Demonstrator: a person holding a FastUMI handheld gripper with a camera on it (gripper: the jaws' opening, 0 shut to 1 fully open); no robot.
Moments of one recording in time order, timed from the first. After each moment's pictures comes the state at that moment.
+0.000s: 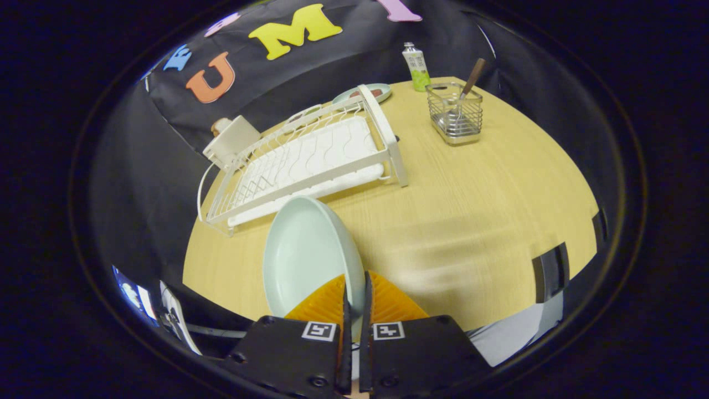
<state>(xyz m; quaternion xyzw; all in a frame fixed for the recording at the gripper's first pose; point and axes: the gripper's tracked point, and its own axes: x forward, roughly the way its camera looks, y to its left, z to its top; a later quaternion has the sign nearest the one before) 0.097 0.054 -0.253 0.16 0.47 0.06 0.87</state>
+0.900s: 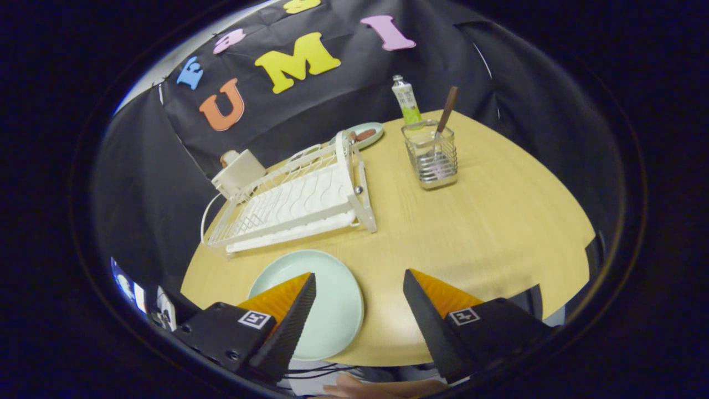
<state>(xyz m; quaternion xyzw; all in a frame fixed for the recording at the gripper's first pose) 0.131 -0.019 -0.219 0.09 0.32 0.04 0.94</state>
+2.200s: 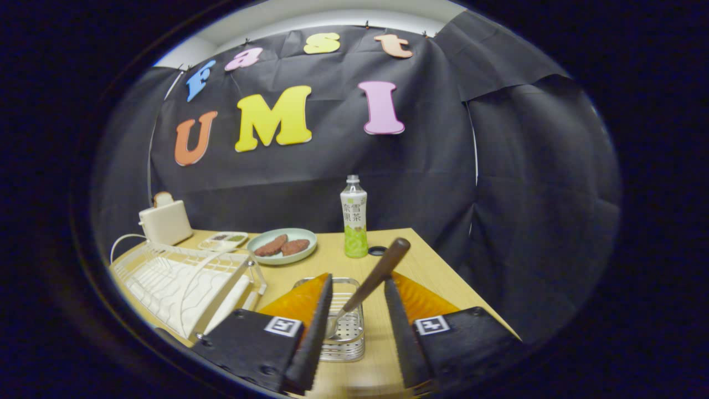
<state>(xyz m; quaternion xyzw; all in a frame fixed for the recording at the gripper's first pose) 0.351 -0.173 -0.153 -0.03 0.11 -0.05 0.99</state>
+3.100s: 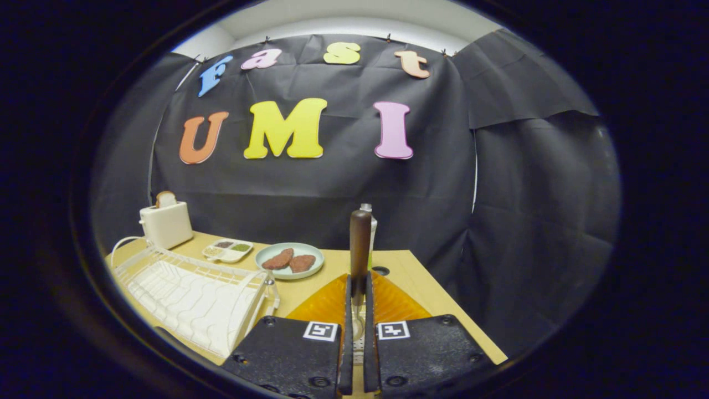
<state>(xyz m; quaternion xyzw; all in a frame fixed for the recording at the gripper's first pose) 0.304 -0.133 -0.072 -0.04 0.05 -0.07 1.00</state>
